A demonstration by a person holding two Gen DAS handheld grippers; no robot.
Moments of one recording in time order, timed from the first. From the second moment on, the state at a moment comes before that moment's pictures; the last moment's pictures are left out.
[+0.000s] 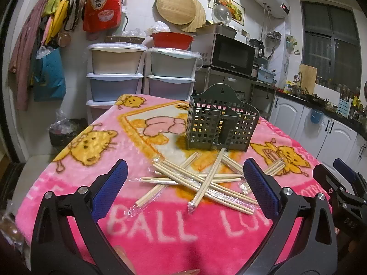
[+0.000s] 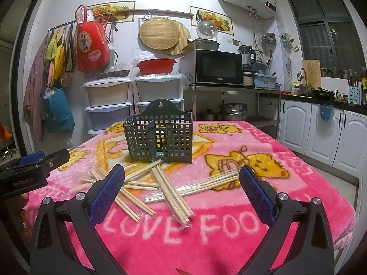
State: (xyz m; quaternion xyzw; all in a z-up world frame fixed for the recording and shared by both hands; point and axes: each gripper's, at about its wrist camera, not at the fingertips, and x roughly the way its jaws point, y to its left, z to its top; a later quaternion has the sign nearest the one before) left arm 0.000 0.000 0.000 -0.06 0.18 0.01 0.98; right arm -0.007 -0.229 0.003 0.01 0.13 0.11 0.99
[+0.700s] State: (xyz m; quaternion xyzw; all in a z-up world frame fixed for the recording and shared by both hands) left arm 0.001 0.014 0.012 -0.08 0.18 0.02 0.98; right arm 0.002 -0.219 0.008 -0.01 0.14 0.13 0.98
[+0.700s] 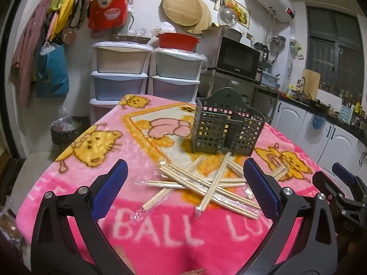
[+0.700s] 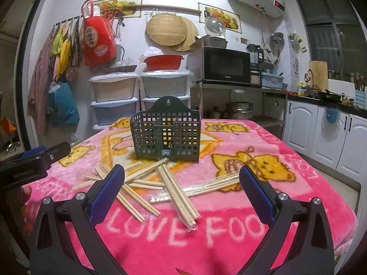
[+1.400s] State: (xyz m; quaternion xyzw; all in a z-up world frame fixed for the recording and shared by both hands) left arm 0.024 0.077 0.023 -0.11 0.16 0.05 0.98; right arm 0.080 -0.176 0.020 0.00 0.24 0.19 0.95
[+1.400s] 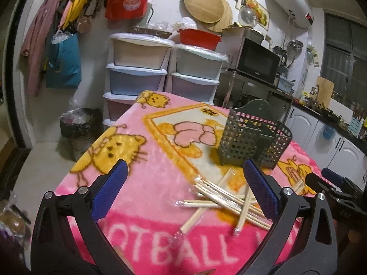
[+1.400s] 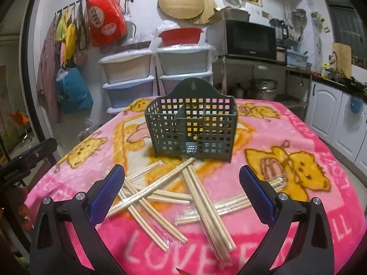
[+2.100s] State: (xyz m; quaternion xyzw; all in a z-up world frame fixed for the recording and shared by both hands) left arm 0.131 0.118 -0.027 -0.22 0.33 -0.10 0.91; right arm 0.172 -0.145 -0.009 -0.01 0.35 0.21 0.91
